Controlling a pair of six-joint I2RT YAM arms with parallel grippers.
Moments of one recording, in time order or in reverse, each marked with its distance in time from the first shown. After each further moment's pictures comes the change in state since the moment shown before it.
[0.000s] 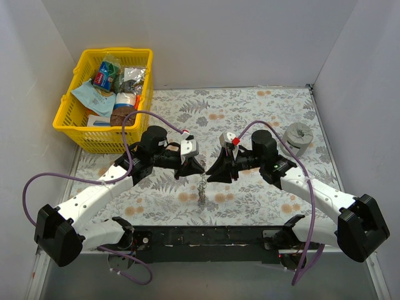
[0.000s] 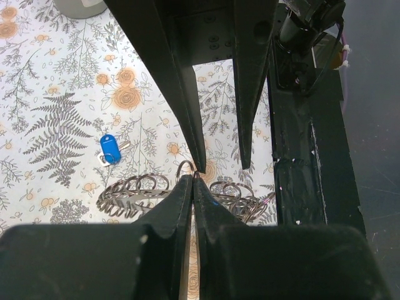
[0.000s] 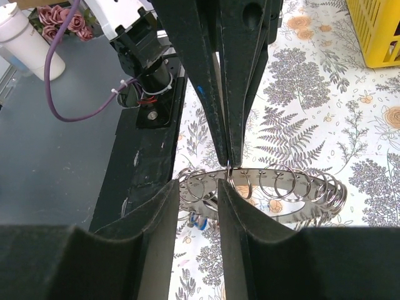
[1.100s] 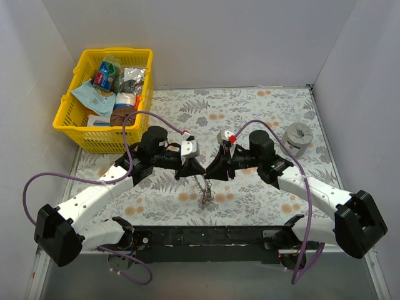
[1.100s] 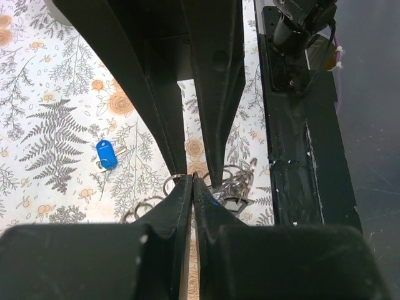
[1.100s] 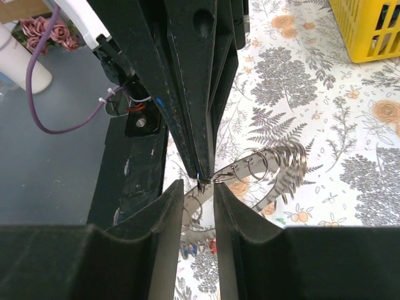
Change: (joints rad) left arm -0.010 0.000 0.000 0.007 0.012 -0.001; right arm 0.016 0.026 0.000 0.041 0.076 0.037
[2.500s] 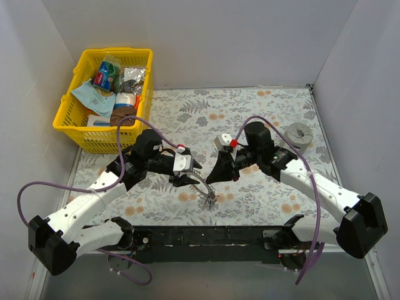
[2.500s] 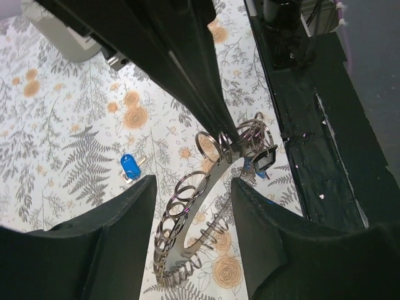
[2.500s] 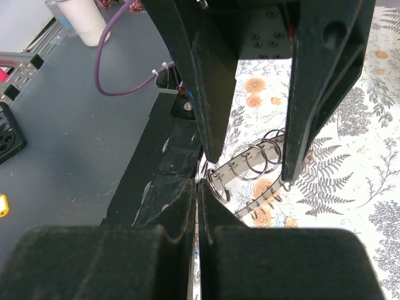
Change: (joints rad) left arm -0.010 -0.088 0.009 -0.128 0.015 0.276; right arm 0.024 0.004 0.191 -0.373 -0.217 -0.294
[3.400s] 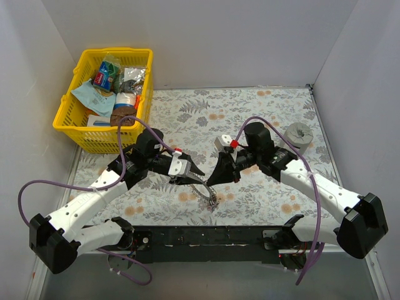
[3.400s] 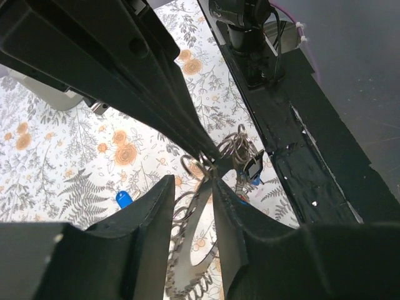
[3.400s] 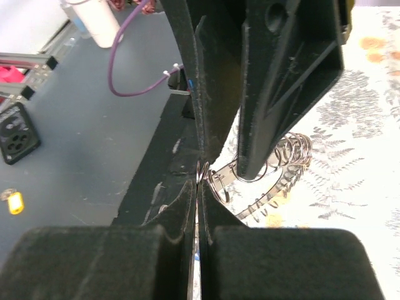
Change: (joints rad) left arm 0.000 0.013 0.010 0.007 0.179 0.108; right arm 0.001 0.000 0.007 -0.066 -0.051 -0.028
